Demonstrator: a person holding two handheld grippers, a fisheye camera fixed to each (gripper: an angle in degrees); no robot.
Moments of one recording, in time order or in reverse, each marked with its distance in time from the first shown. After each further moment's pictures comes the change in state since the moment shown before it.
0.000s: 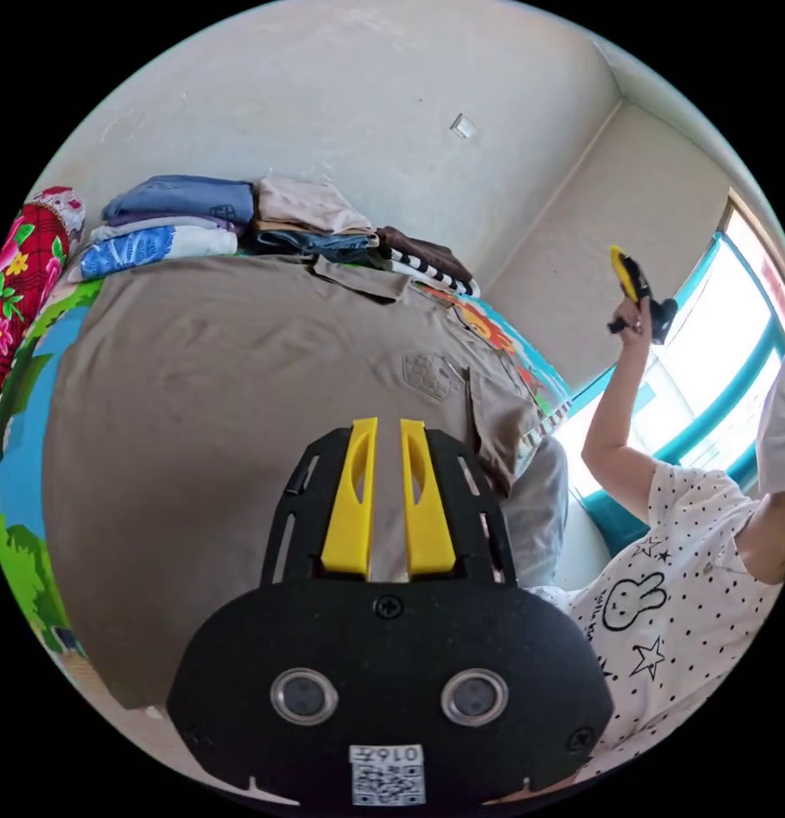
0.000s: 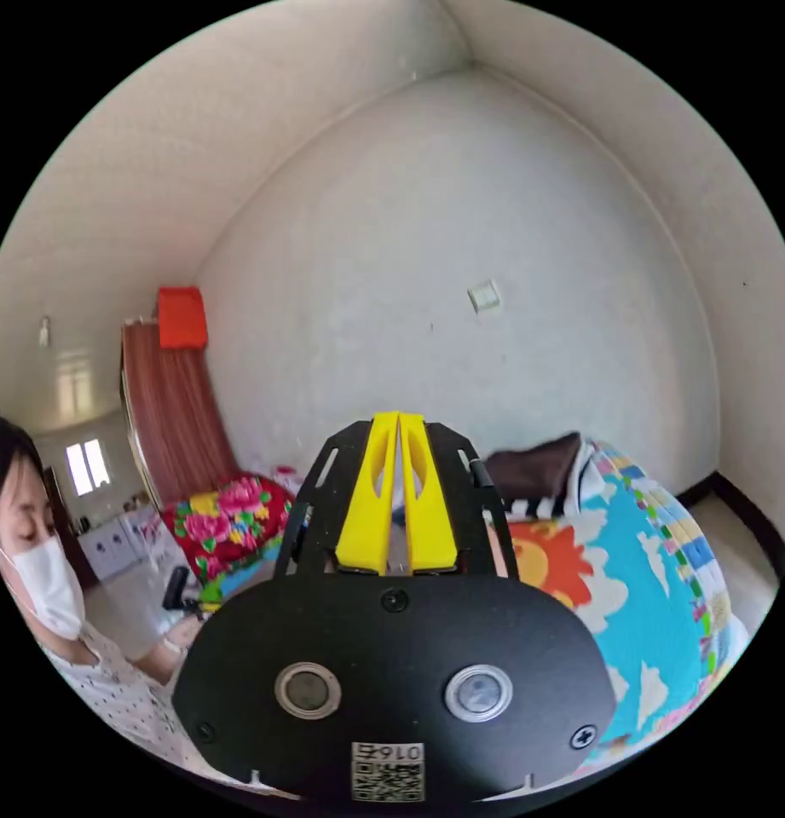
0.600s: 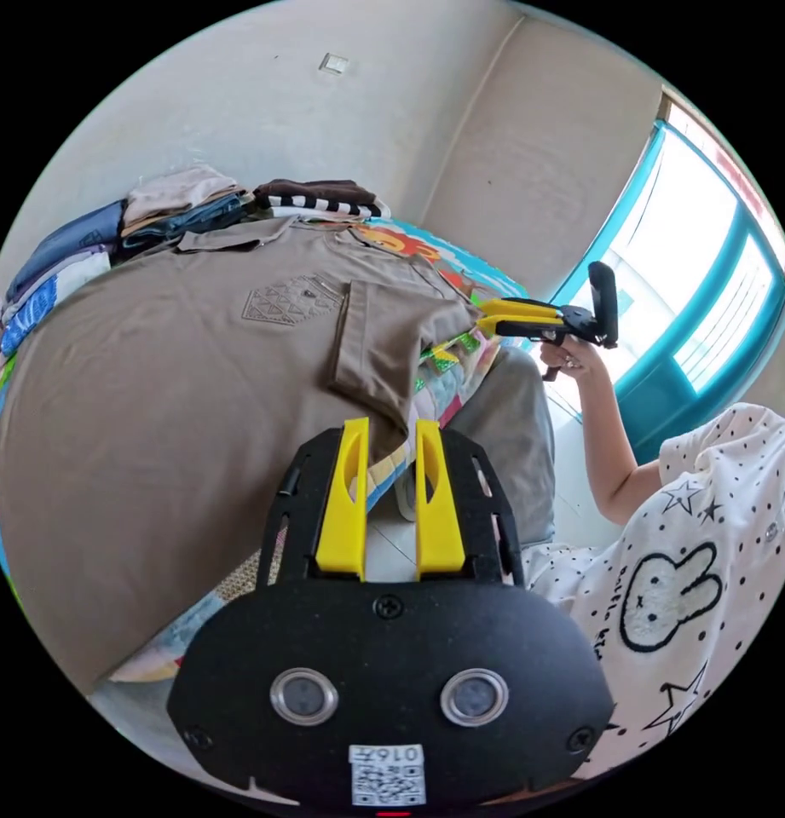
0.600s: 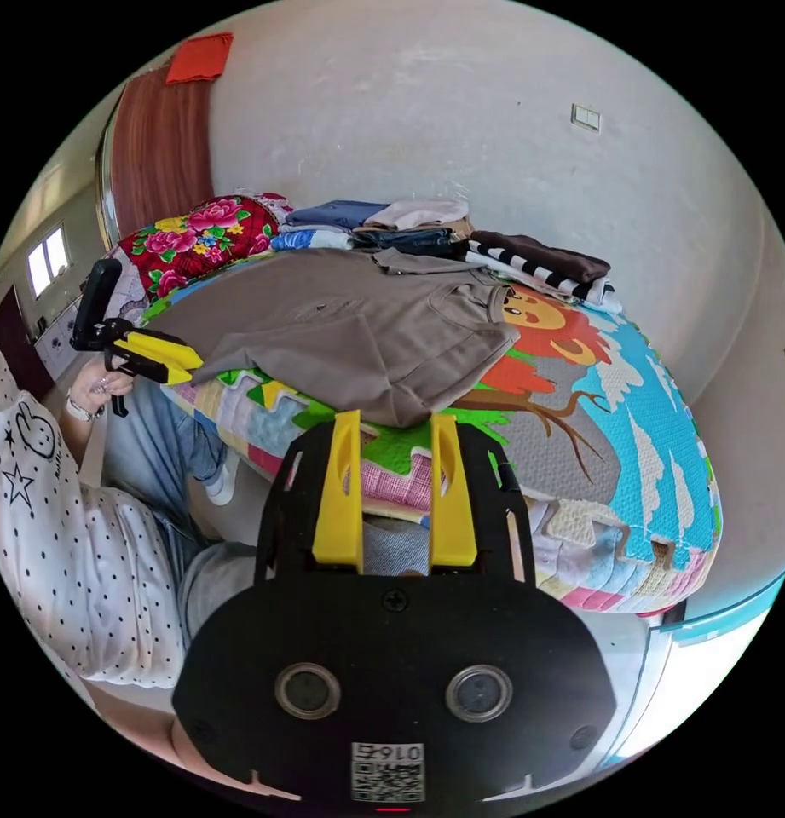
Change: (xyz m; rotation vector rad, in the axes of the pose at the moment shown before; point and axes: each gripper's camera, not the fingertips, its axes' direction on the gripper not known) left arm 0.137 0.154 0.106 -0.170 0.019 0.224; right arm -0.077 0.242 0.027 -0.499 0.125 -0.315
